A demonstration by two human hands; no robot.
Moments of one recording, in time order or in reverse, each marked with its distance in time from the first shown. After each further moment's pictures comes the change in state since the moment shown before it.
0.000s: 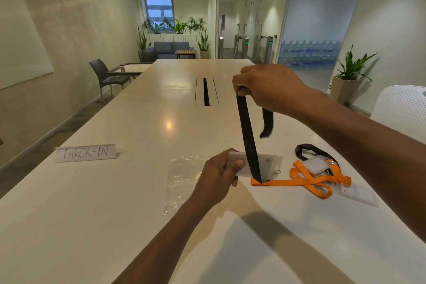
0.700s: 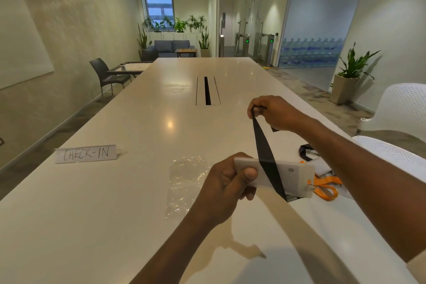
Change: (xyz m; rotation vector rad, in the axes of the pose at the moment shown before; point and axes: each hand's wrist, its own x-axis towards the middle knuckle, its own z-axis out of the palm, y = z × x) left_hand -0.024 0.038 -0.004 -0.311 -0.084 0.149; right_hand -0.018 0.037 0.093 0.590 -0.204 0.346
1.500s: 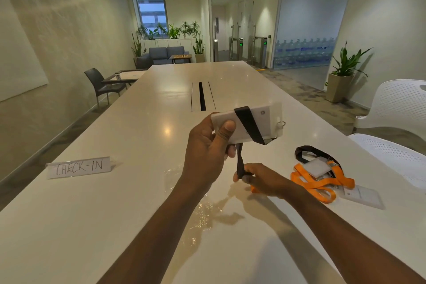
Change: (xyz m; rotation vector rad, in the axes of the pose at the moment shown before) left_hand 0.062 0.029 -0.017 0.069 0.260 0.036; right_hand -0.075 0.036 0.125 0.420 -0.263 0.189
